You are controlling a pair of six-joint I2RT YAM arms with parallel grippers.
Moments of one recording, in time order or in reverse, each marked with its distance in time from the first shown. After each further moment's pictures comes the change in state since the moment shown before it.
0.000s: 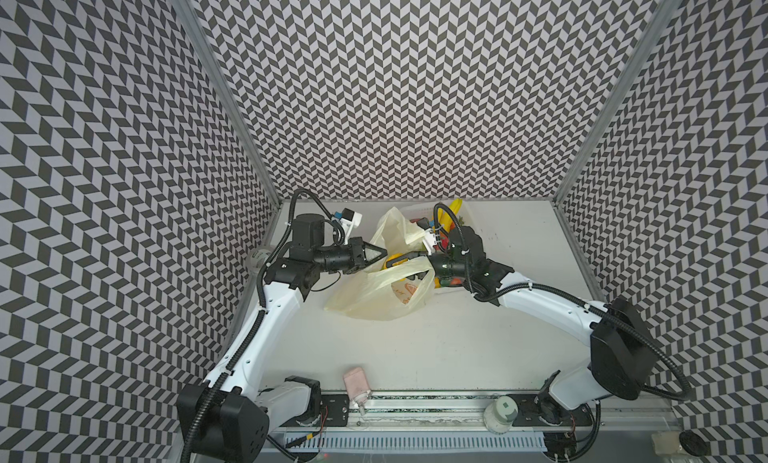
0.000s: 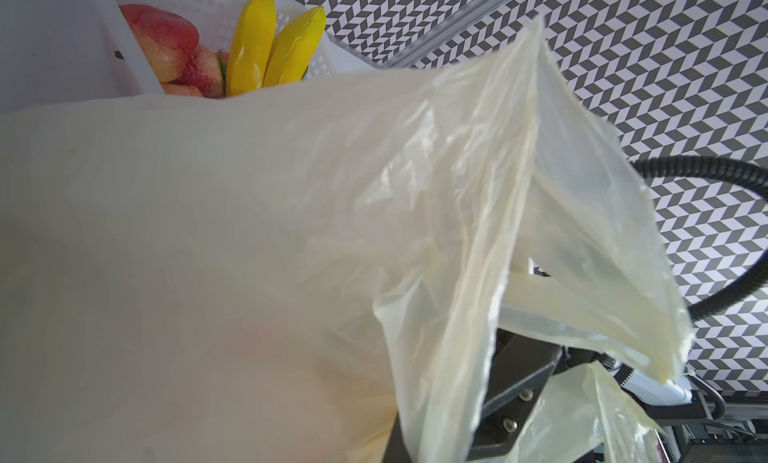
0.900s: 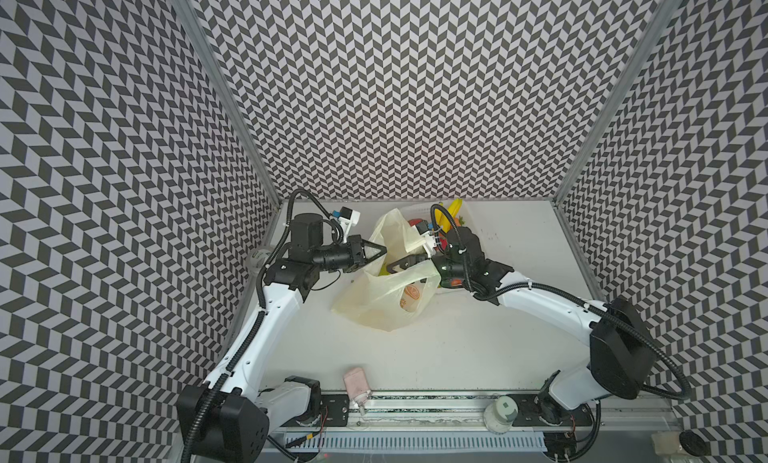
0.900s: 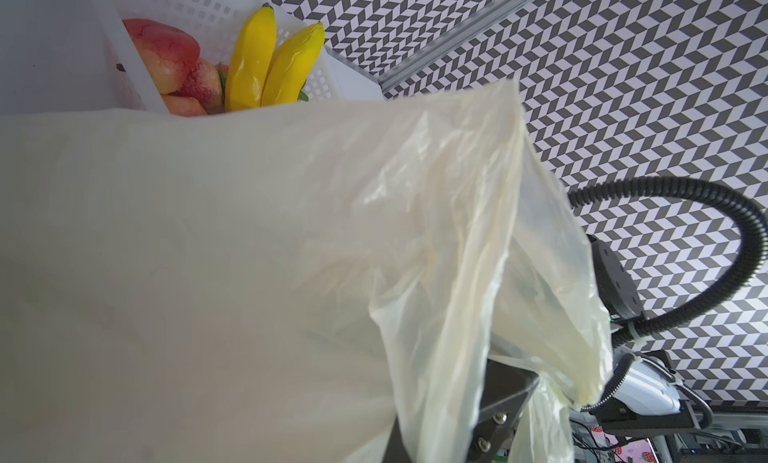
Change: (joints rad) left arm 0.000 -0.007 -0.010 0.043 0.000 -0.041; right arm -0.008 0.000 0.008 -0.090 0.035 -0.089
